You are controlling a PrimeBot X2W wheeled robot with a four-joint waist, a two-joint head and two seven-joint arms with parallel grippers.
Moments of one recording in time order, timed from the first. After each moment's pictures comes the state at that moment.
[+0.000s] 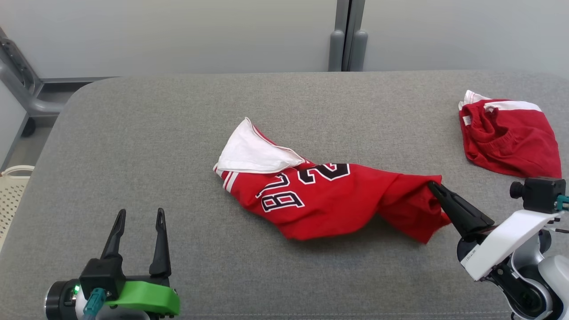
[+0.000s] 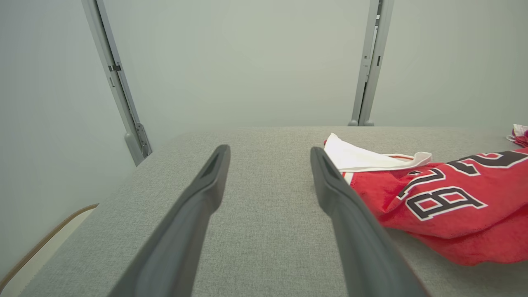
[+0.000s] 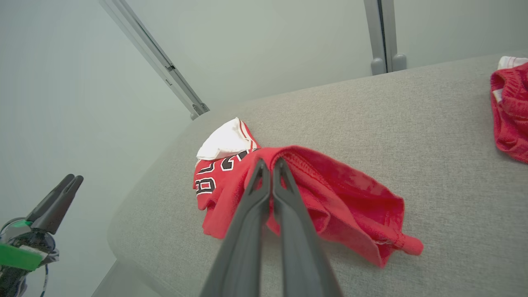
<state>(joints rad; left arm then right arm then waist) -0.02 0.05 0.00 0.19 -0.08 -0.07 -0.26 -0.15 -0.56 0.39 -0.02 1.00 0.13 0.04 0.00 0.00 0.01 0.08</state>
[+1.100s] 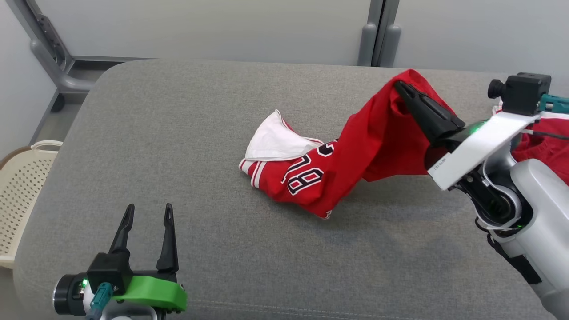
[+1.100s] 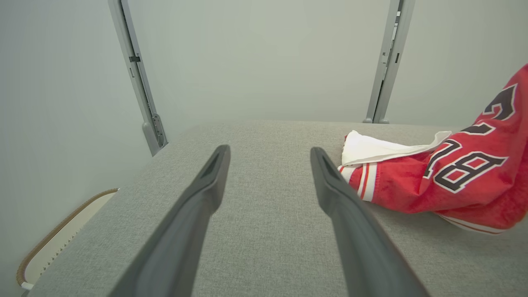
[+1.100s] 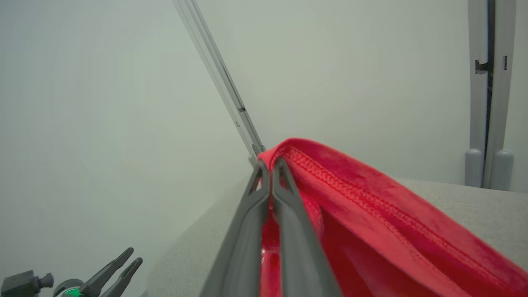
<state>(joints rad) -0.04 0.05 -0.03 0.20 -0.10 -0.06 -0.26 -0.55 -0.49 0.48 0.04 1.04 0.13 0.06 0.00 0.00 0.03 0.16</state>
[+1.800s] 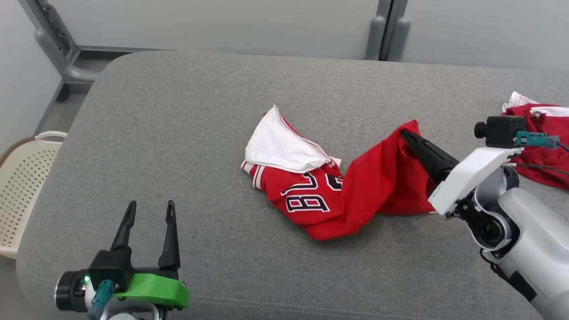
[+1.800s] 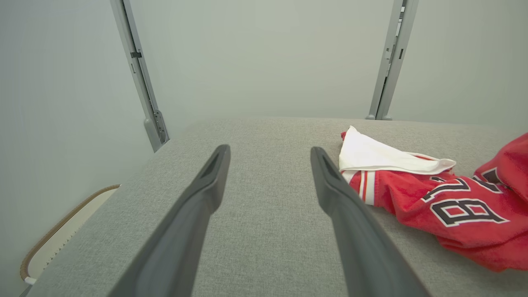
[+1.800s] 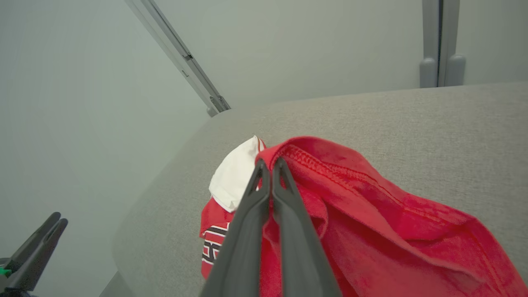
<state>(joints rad) -0.04 0.05 -0.04 0.20 -0.10 -0.06 -0.26 -0.55 -0.51 0.63 0.28 1.14 0.13 -0.01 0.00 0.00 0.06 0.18</state>
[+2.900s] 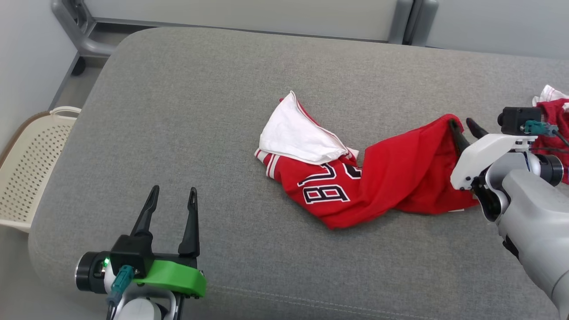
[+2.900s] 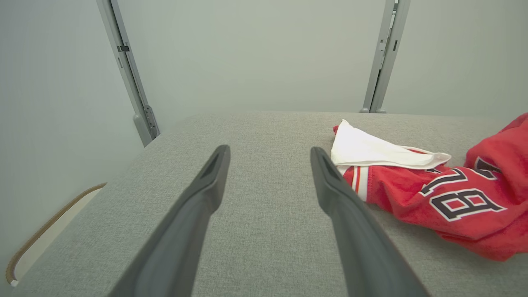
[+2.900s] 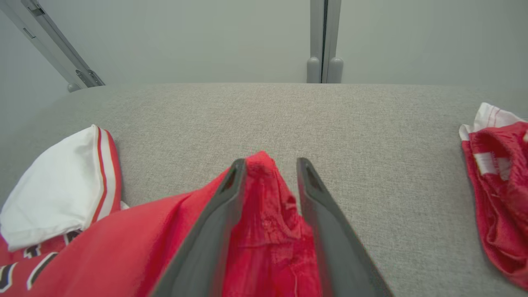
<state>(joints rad) -0.10 0.05 -0.12 0.22 -0.11 -0.05 -0.26 -0.84 -0.35 0.75 1.10 0.96 0.13 -0.24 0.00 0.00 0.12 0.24</state>
